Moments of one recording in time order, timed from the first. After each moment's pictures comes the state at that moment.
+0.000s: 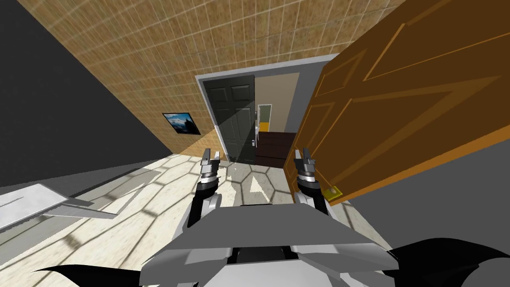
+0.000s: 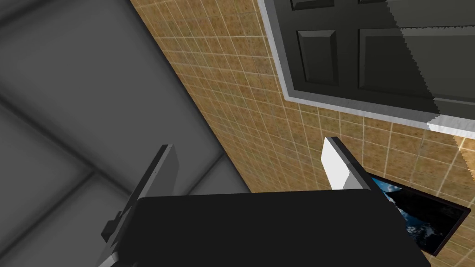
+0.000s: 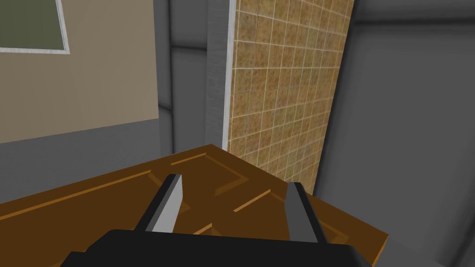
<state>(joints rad) 0.46 0.06 -0.01 -2.21 0.02 -0.56 -0.04</state>
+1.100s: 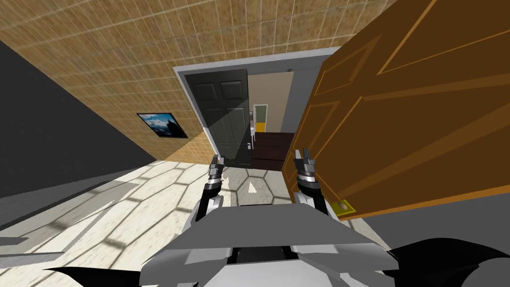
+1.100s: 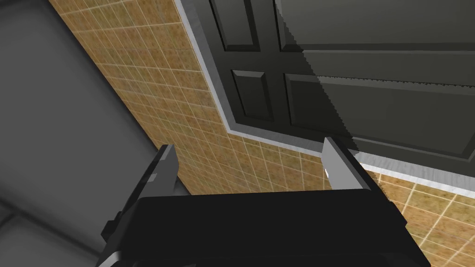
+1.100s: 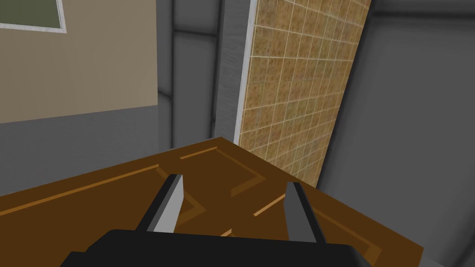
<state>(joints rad) 0.41 0.10 -0.01 -1.96 0.03 -0.61 0.00</state>
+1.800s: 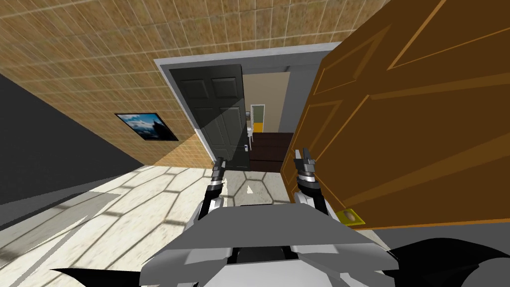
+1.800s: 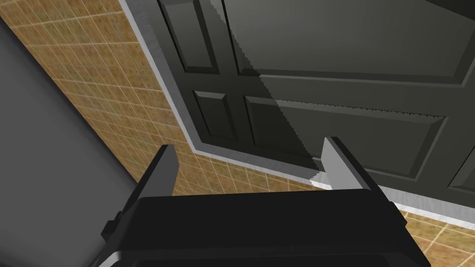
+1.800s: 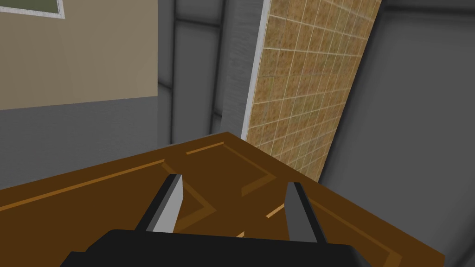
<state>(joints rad) 0.39 0.12 0.00 -1.82 0.04 -0.63 0.02</state>
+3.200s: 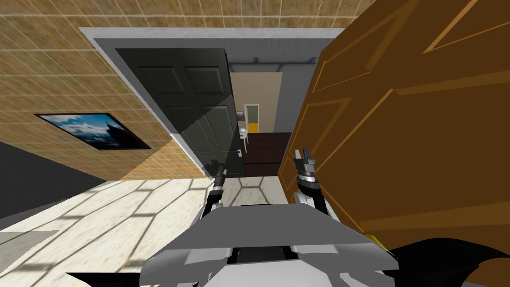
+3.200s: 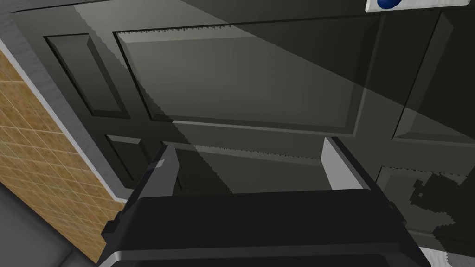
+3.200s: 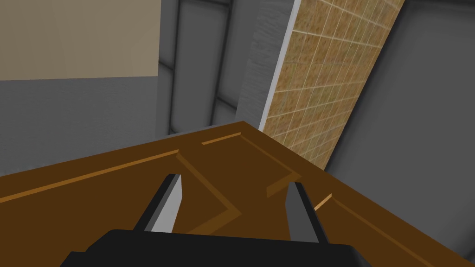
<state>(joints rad) 0.32 0.16 0.01 -1.47 0.06 -0.70 0.08</state>
